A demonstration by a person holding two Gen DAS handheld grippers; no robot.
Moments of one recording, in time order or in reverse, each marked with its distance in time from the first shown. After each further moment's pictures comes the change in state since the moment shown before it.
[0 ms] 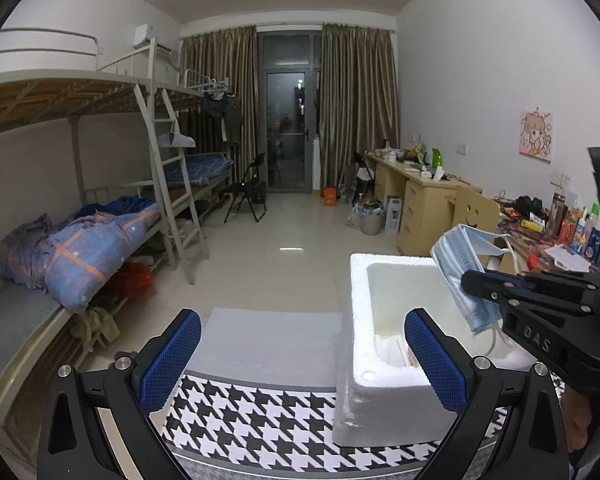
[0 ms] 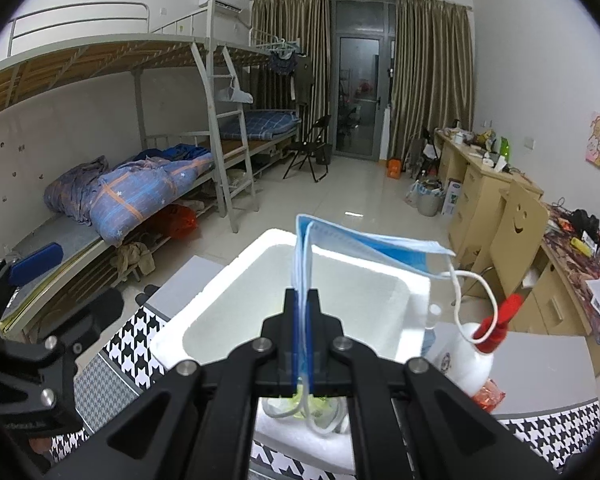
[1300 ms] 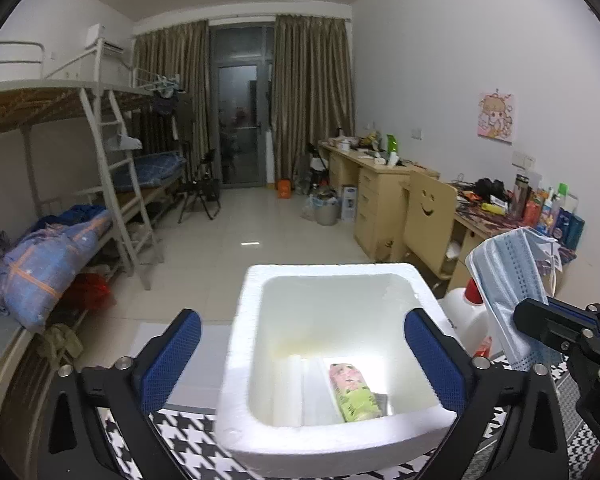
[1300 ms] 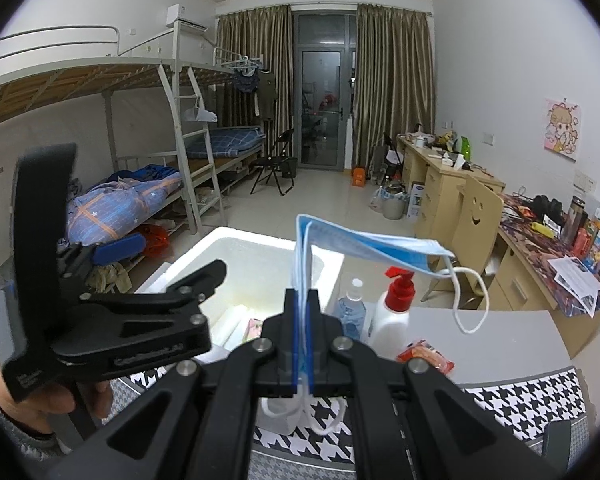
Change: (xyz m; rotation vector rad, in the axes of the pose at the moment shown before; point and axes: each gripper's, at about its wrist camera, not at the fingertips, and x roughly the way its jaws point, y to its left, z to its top) left arm 0.030 -0.061 0.015 0.073 0.027 -0.144; right arm -0.062 -0.027 -0.026 0.058 -0.070 -0.108
